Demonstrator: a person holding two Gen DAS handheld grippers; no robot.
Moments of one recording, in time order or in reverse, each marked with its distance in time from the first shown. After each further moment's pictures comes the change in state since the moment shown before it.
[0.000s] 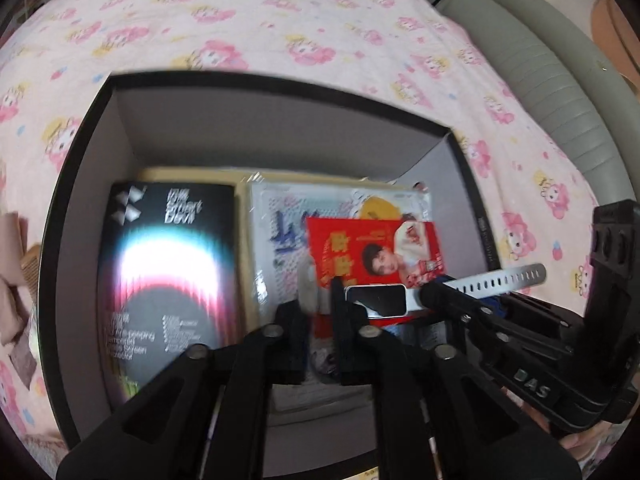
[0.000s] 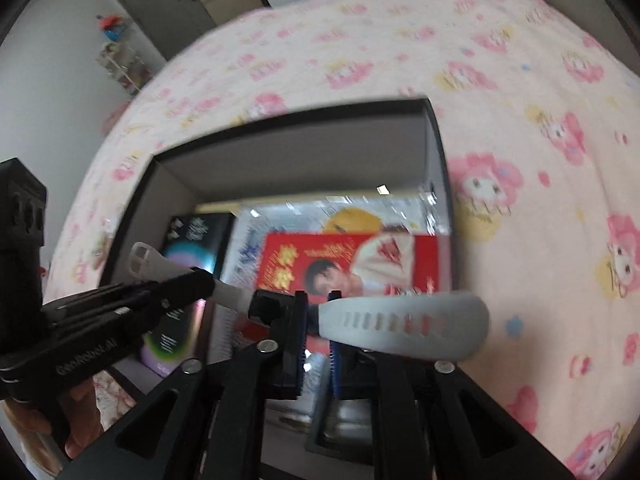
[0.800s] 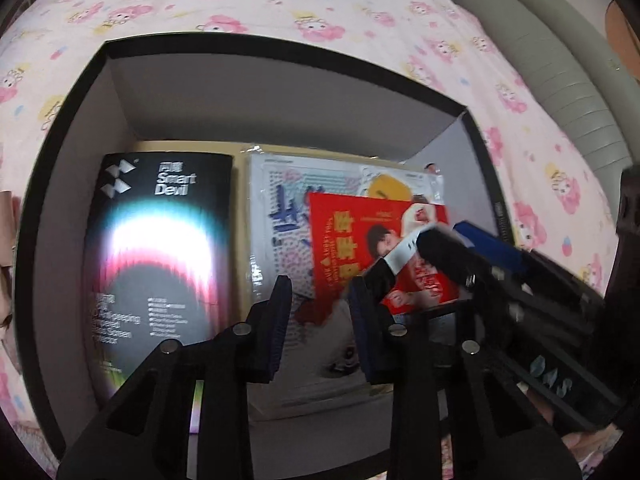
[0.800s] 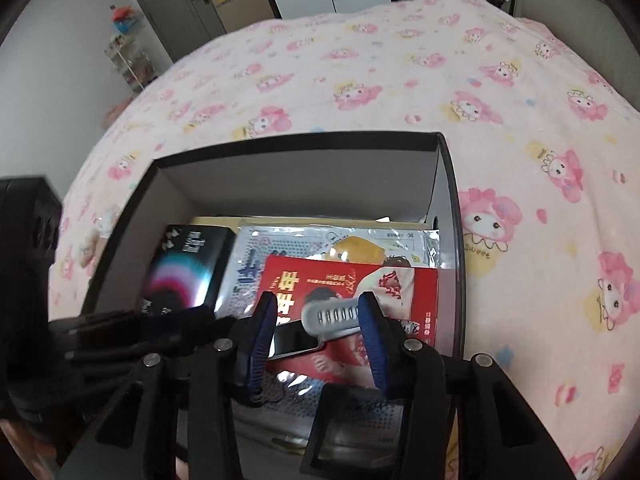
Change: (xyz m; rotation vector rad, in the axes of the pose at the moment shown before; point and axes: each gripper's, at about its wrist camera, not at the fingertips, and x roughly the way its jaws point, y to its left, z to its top) left arm 0.015 -0.003 -0.001 -0.027 0.040 0.029; right arm 0.005 0.012 0.019 -0.072 -0.086 -0.078
